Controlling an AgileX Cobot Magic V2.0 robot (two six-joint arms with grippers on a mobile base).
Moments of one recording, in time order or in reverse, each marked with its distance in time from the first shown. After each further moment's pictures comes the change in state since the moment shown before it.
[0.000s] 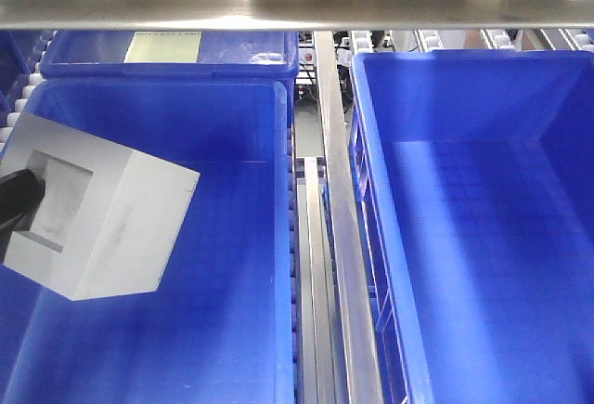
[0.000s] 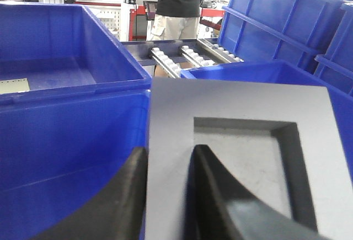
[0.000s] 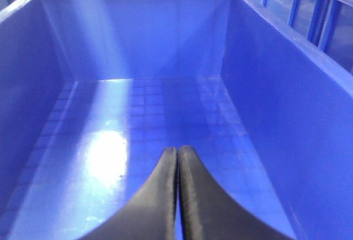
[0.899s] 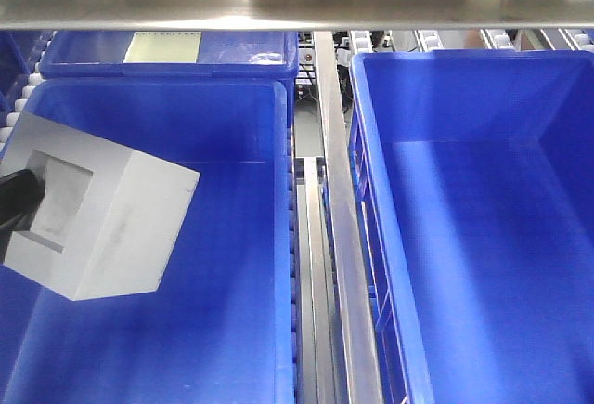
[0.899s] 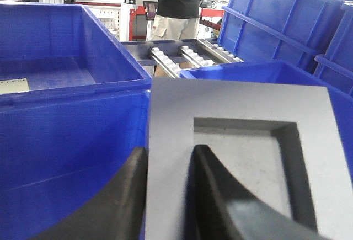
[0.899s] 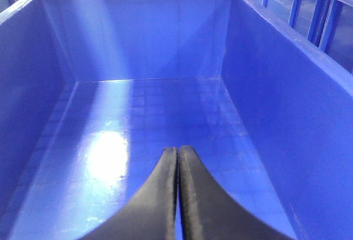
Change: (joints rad) left arm 0.000 0.000 0.000 0.000 0.000 -0.001; right arm 0.000 0.000 0.000 0.000 0.000 0.000
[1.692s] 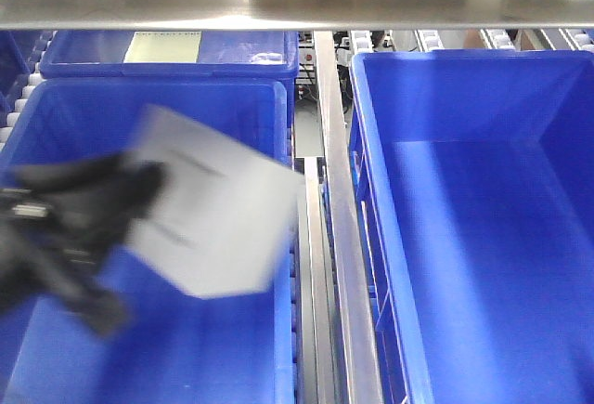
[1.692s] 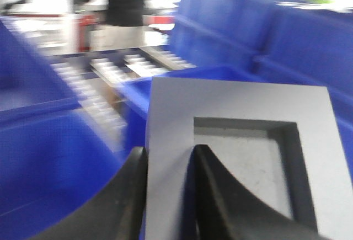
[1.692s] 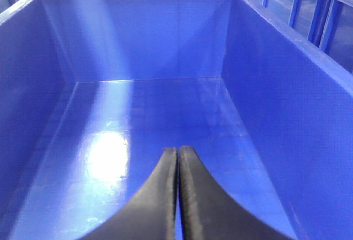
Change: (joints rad) left arm -0.215 0.290 -0.002 0.003 -0.339 0.021; right arm 0.000 0.000 0.000 0.000 0.000 0.000
